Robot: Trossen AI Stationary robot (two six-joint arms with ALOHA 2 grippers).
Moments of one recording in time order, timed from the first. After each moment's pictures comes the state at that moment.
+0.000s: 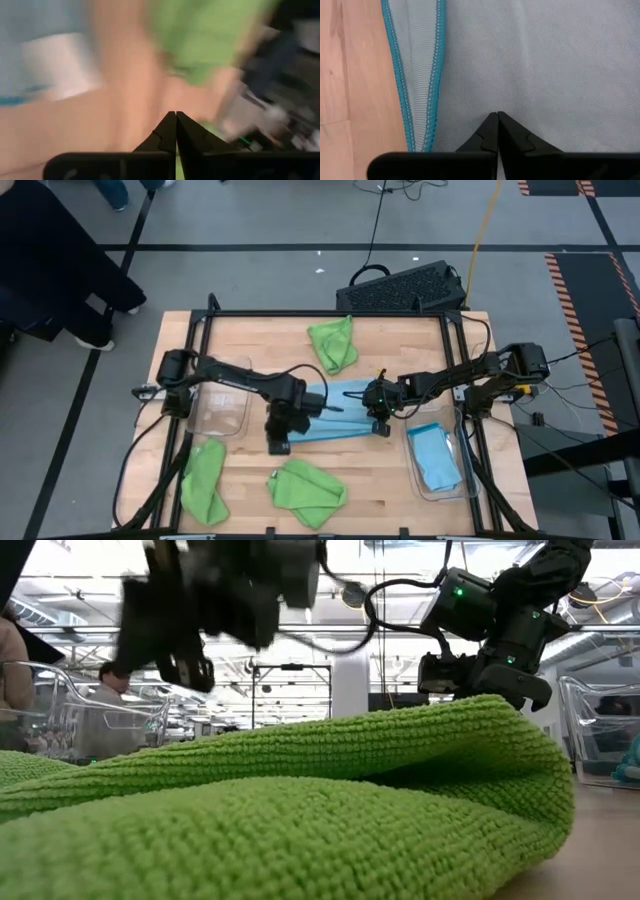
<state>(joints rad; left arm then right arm) -0.09 1.93 1.44 -1.22 0.65 -0.15 0.00 1.54 0.62 -0.22 -0.05 0.22</state>
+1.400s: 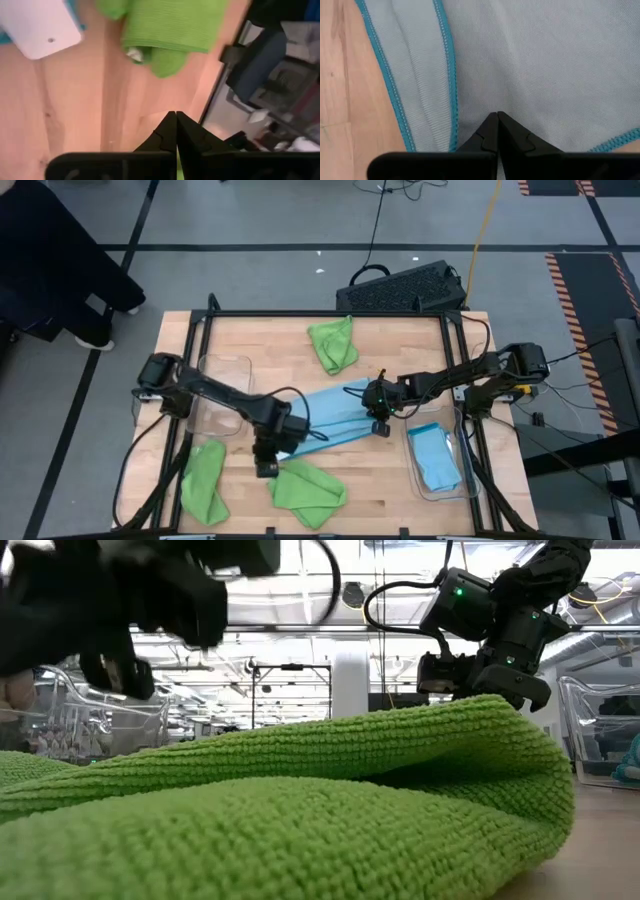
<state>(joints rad) -0.25 1.81 1.22 -0.93 0.71 -0.43 0.00 1.54 0.62 -0.22 -0.05 0.21</state>
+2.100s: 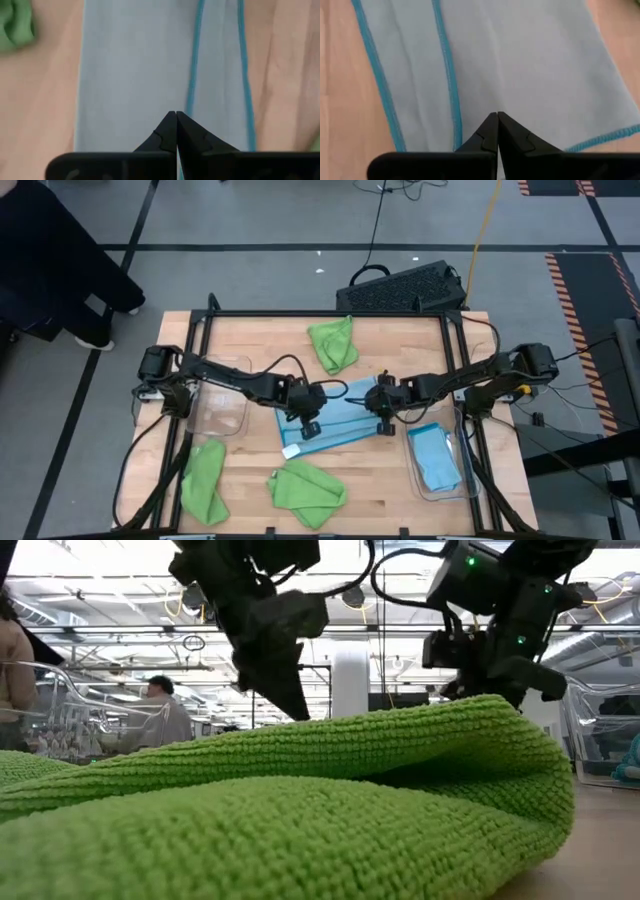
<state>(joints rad) -0.07 1.79 1.17 -0.39 -0.06 -0.36 0.07 1.46 0.68 -0.34 0.11 0.11</state>
